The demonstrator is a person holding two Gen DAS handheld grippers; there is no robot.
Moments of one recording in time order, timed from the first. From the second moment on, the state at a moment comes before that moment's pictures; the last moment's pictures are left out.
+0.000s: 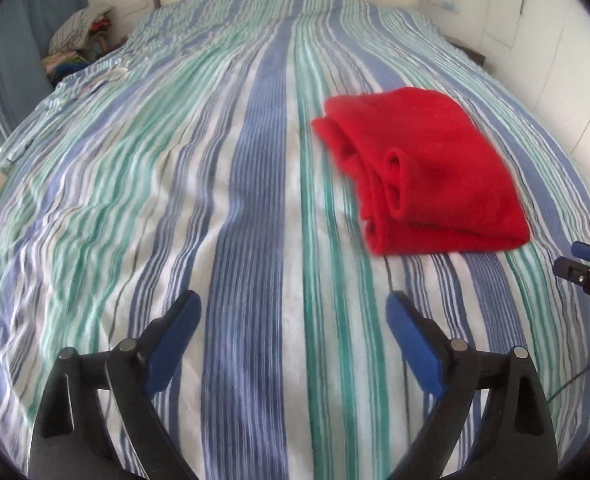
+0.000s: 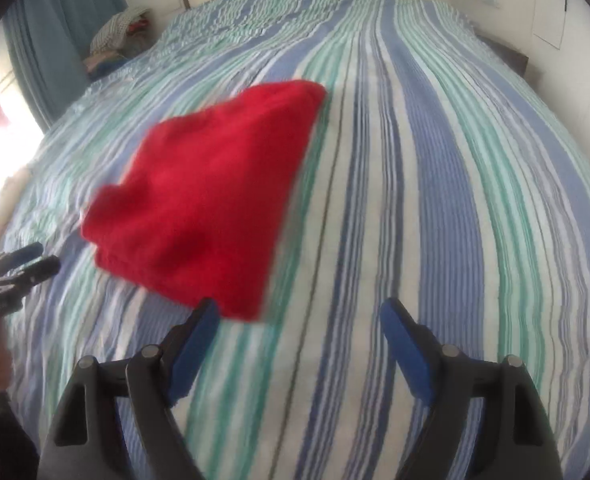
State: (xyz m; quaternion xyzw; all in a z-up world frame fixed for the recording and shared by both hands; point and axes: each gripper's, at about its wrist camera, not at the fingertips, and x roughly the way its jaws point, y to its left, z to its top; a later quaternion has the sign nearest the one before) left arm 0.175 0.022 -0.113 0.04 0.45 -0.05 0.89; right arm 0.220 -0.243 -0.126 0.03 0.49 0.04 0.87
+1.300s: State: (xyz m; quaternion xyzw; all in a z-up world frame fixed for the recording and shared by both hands) left arm 0.052 -0.005 -0.001 0.07 0.41 -0.01 0.91; right arm 0.035 -0.164 0.014 -0.01 0.41 0.02 0.91
